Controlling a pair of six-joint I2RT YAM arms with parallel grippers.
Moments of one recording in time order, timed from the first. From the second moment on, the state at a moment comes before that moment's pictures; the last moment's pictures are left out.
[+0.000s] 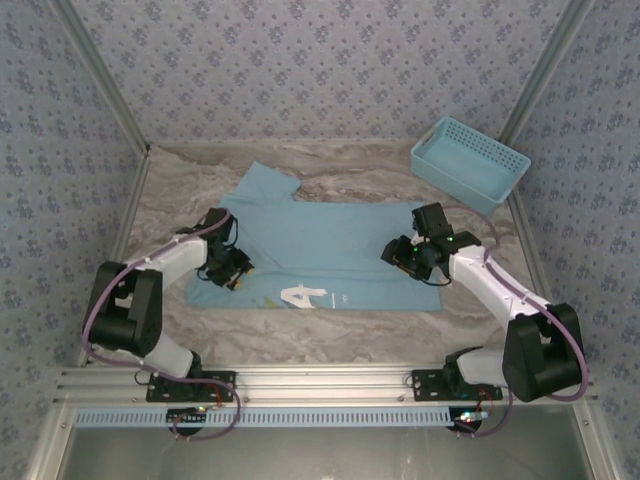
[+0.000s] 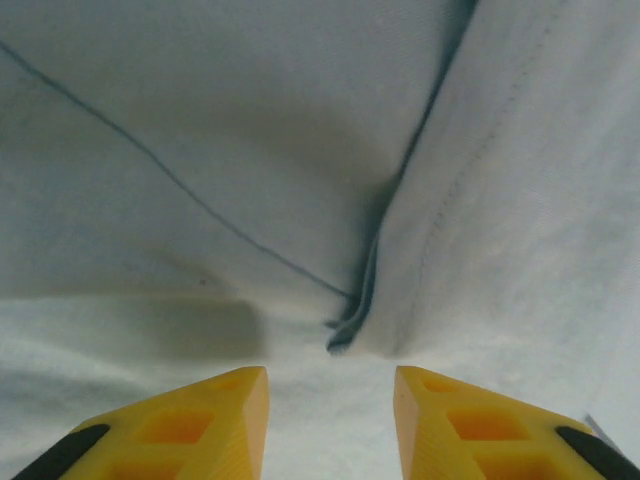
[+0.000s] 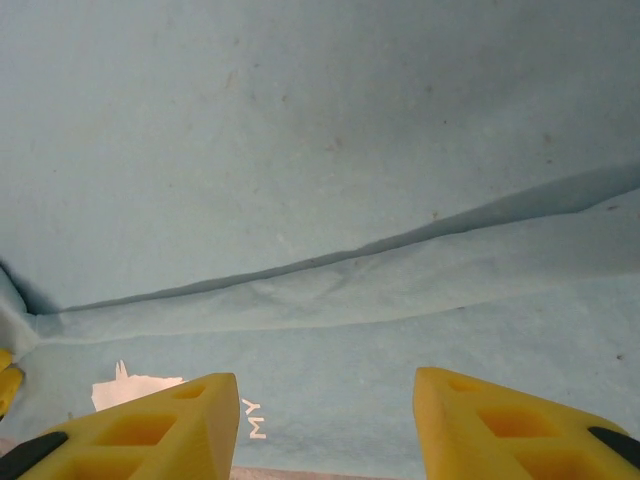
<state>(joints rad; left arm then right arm) -0.25 1.55 0.84 -0.63 0.20 -1.05 0.30 1.29 0.83 -0.63 -0.26 0.75</state>
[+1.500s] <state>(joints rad) -0.43 2.15 1.76 -1.02 0.09 -0.51 0.22 1.33 0.84 -0.73 -0.29 0.75</state>
